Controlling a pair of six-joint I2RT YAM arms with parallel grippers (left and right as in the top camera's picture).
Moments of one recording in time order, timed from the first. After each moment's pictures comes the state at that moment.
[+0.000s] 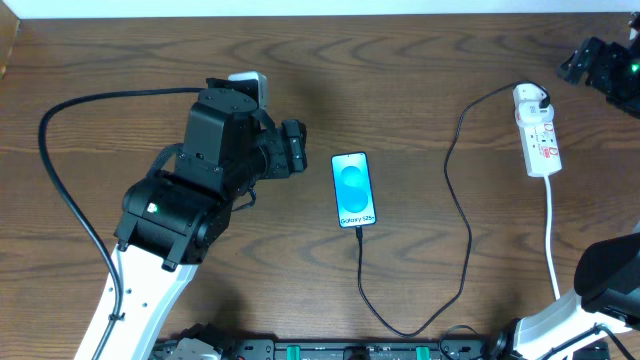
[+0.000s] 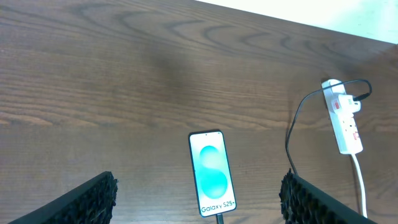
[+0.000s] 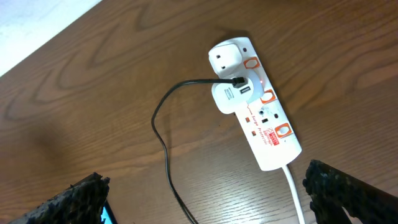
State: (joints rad) left arm -0.42 1.19 1.38 -0.91 -0.01 -0.46; right arm -0.37 1.85 1.97 -1.22 -0.30 0.14
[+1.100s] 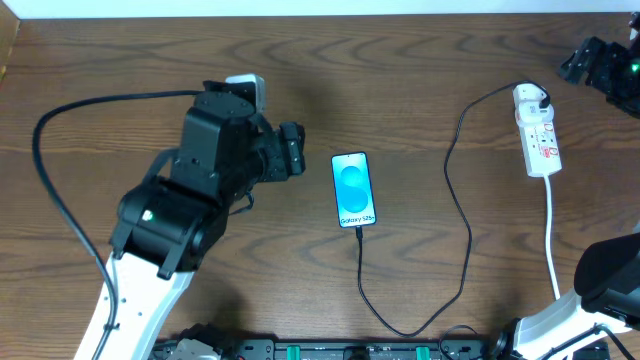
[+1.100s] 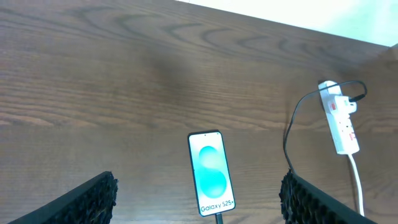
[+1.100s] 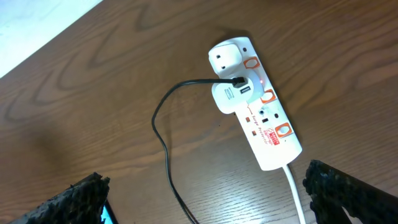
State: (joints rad) left arm -0.42 1.16 1.37 -0.91 -0.01 -0.46; right arm -0.37 1.85 1.97 -1.22 -0.30 0.14
